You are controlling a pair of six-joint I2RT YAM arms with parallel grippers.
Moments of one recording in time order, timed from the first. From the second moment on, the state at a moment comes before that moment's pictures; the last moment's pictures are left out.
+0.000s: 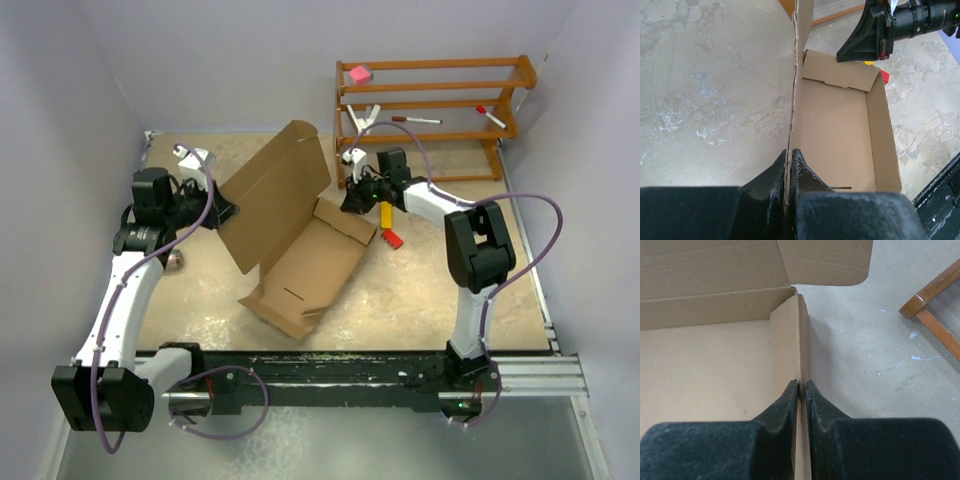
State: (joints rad) left arm -0.01 1.07 1.00 -0.40 0.61 -0.07; right arm 0.33 1.99 1.37 -0.15 -0.60 -0.25
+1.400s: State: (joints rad) left arm -0.01 1.10 1.06 -0.36 0.66 -0.06; right arm 0.39 2.04 1.43 -0.34 -0.30 -0.42
